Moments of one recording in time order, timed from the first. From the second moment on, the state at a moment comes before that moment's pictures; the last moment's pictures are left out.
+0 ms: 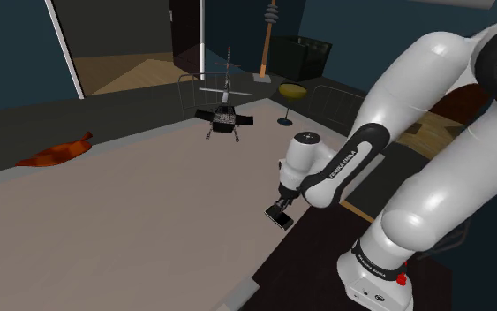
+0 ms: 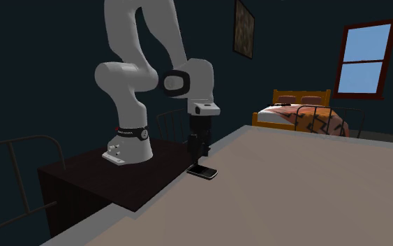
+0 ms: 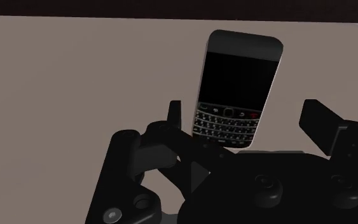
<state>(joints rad) -0.14 -0.15 0.17 -3.03 -0.14 2.90 0.13</state>
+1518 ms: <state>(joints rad) -0.28 -0.04 0.25 -3.01 -0.36 3.00 0.28</state>
